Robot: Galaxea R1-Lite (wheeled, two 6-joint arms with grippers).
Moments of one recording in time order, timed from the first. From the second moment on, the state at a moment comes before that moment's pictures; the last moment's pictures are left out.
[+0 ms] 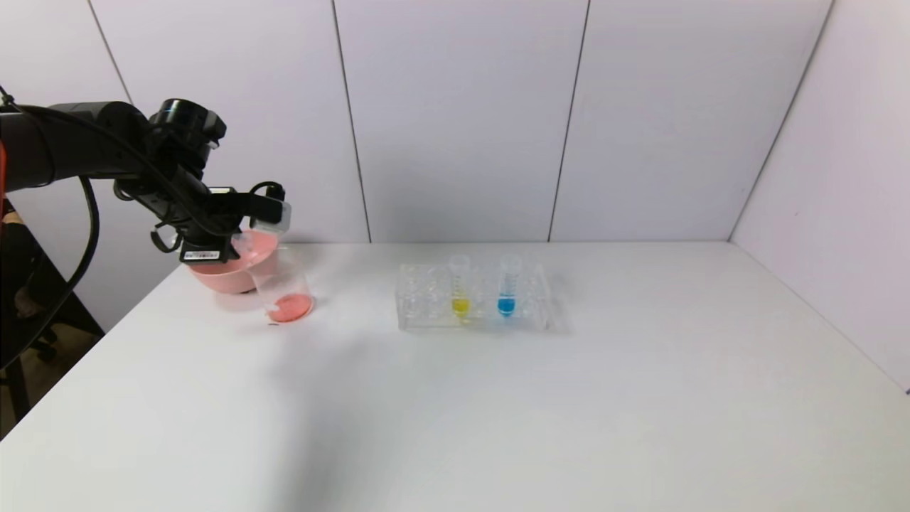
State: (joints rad) left arm 0.01 2.12 -2.01 0.74 0.09 1.47; right arm 0.00 0.00 0.00 0.01 0.00 0.00
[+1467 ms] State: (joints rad) left arm 0.03 1.99 -2.00 0.43 -0.07 0.80; right arm 0.00 0.00 0.00 0.01 0.00 0.00
